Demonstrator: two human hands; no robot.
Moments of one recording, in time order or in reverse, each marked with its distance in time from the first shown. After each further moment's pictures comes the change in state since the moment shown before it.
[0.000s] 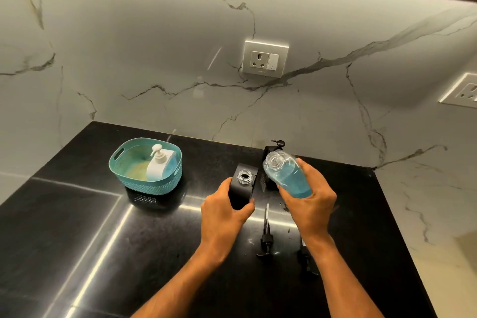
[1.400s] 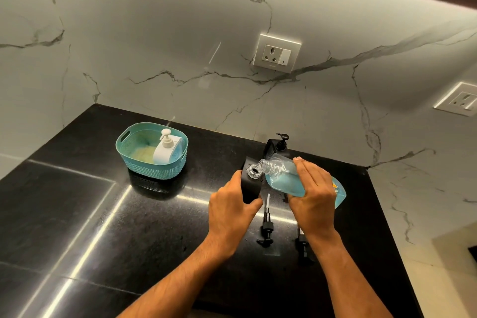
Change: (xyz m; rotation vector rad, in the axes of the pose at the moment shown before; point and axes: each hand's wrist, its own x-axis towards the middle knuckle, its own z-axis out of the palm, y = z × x) left_hand -0.022 0.016 -0.015 0.198 -0.005 0.071; right_hand -0.016 -0.027 -0.013 -0.424 -0.146 -0.222
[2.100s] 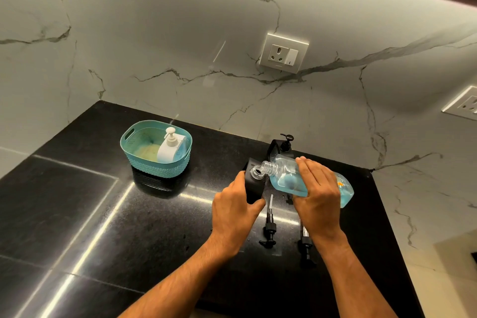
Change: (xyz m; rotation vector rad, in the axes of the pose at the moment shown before) left_hand 0.002 -0.003 0.003 0.024 -0.027 -0.023; right_hand 0.006 0.001 0.000 -0.060 -0.045 -0.055
